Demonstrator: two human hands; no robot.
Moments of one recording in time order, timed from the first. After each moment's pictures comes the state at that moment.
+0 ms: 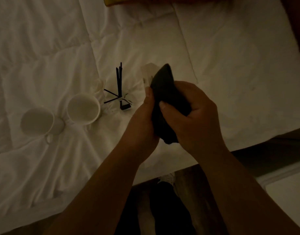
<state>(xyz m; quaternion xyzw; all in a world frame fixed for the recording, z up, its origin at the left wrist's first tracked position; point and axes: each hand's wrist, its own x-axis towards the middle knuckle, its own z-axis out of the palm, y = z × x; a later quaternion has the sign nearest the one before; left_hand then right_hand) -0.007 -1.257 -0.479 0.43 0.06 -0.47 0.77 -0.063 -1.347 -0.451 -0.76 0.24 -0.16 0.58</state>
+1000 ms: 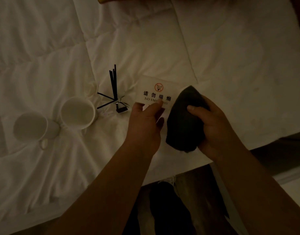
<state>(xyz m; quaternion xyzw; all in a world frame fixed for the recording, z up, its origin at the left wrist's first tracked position) 0.001 -1.284 -0.531 0.49 0.26 -0.38 0.74 -0.086 -1.398 -0.513 -0.42 0.41 -0.05 0.81</state>
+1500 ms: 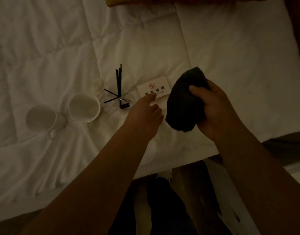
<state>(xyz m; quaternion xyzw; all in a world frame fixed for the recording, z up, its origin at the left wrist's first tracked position) 0.021 -1.293 -0.507 0.46 0.37 -0.46 0.66 -0.062 -1.418 -0.483 -0.46 0.39 -0.05 0.79</state>
